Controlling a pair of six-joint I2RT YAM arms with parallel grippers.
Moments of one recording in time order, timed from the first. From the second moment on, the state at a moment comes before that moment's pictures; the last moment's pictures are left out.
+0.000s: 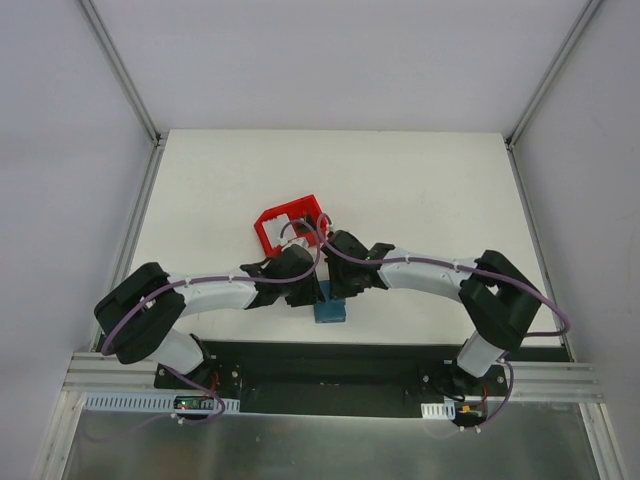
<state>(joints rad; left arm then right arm) -0.88 1.46 0.63 -0.10 0.04 -0.97 0.96 1.69 0.98 -0.43 0.03 0.73</state>
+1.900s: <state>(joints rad) -0.42 0.75 0.45 -0.50 -0.28 -0.81 0.58 1.08 0.60 -0.40 0.08 0.66</state>
